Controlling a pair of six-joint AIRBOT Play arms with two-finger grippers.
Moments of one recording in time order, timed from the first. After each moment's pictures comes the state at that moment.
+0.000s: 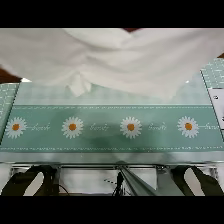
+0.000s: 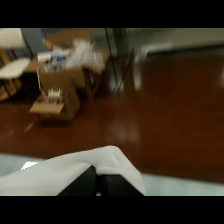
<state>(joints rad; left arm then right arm) 0.07 -0.75 1.72 0.80 -1.10 -1.26 -0.47 -0.77 1.58 -0.63 1.13 1.19</state>
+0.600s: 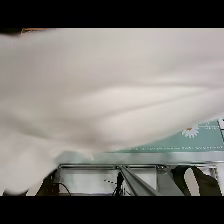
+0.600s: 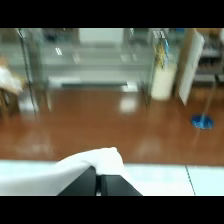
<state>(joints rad) 0.07 -0.56 2.01 1.26 -1.56 -1.64 -0.47 -0.62 1.93 -1.10 1.52 1.48</state>
